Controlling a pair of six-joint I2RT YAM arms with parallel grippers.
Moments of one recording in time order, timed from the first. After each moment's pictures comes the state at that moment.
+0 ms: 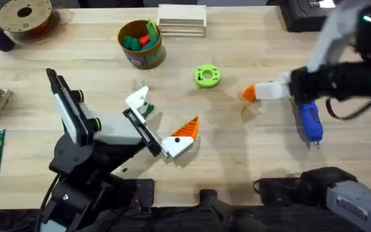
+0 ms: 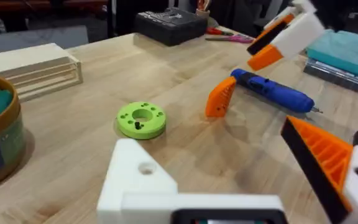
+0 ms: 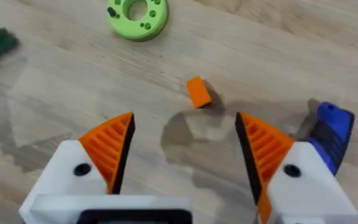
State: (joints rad) left arm -0.38 0.01 0.01 -0.06 0.53 -0.13; right arm 0.14 0.98 0.87 -0.88 -0.21 -0.12
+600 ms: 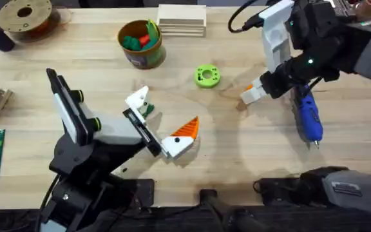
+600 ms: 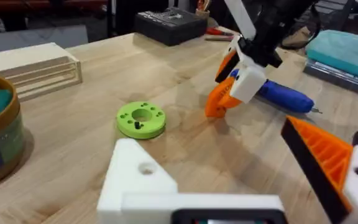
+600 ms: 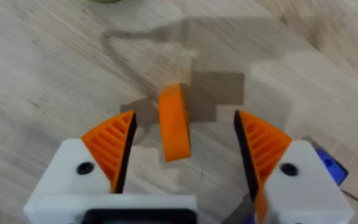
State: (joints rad) left arm -0.38 0.01 0.01 -0.06 0.53 -0.13; right arm 0.19 1.41 0.93 -0.78 -0.10 -0.37
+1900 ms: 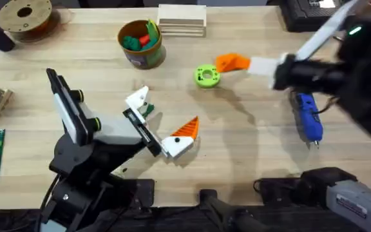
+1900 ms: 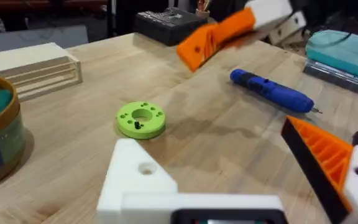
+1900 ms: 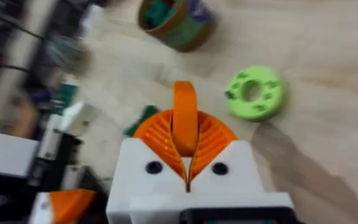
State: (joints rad) left arm -0.38 0.01 0.01 -0.06 0.53 -0.13; right arm 0.11 1.01 0.59 -0.11 -0.78 0.34
